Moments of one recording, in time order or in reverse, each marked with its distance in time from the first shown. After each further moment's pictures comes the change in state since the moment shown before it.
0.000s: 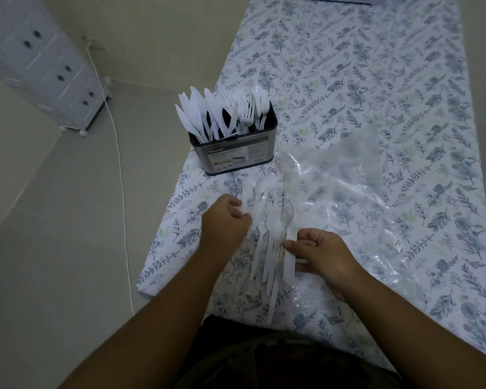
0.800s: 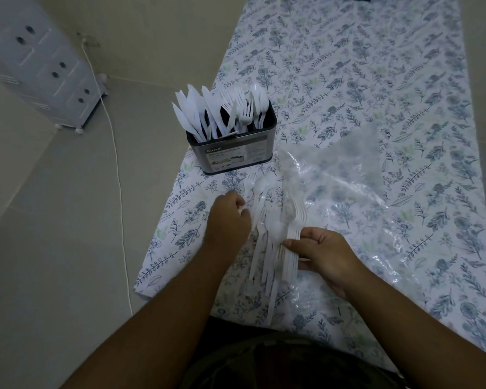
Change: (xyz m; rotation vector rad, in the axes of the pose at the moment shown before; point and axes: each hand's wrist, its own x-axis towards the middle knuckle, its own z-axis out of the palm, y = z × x) left_hand 0.013 0.001 0.014 0.179 -0.002 0.123; right_hand 0.005 -0.002 -0.006 0.040 -0.023 0.033
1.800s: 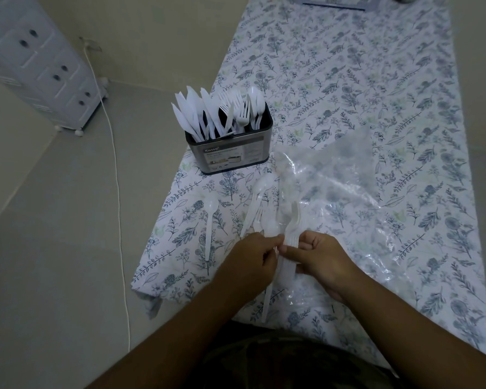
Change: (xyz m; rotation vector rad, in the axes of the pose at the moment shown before) left_hand -0.077 0.015 0.004 -0.086 -0.307 0.306; right_hand -0.006 0.012 -0.005 -0.067 -0.035 -0.066
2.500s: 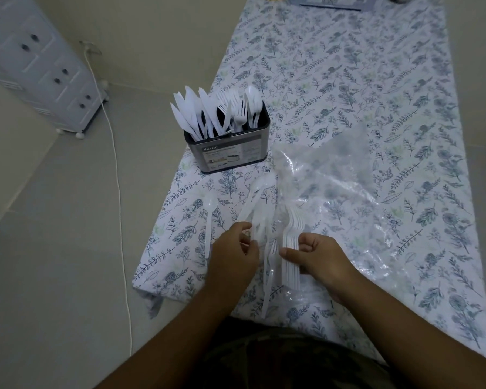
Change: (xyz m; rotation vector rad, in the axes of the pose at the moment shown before) left_hand -0.010 -0.005 -0.004 -0.112 0.282 -0.279; right_hand 0.000 0.014 -0.004 -0.104 0.064 -0.047
